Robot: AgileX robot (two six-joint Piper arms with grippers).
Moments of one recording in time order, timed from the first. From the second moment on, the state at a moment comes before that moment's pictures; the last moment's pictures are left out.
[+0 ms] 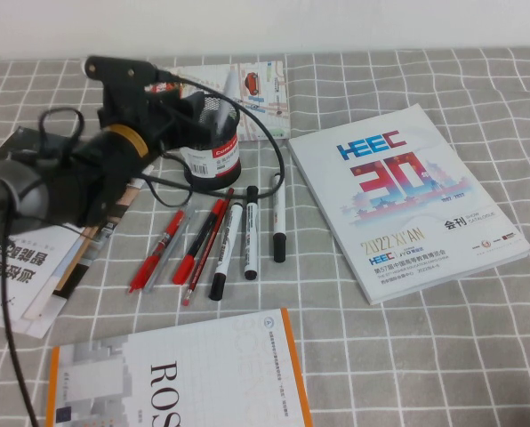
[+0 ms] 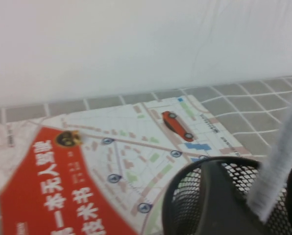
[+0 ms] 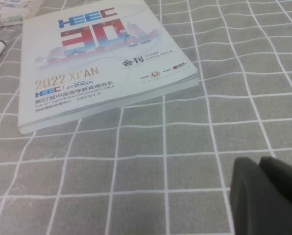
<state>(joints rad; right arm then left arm) 0.05 -0.02 0.03 0.14 0.41 0.03 -0.30 1.99 -1.21 0.32 -0.51 -0.29</state>
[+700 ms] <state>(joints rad) 0.05 -0.02 0.03 0.14 0.41 0.03 -0.30 1.09 -0.79 0.34 -0.05 -0.29</state>
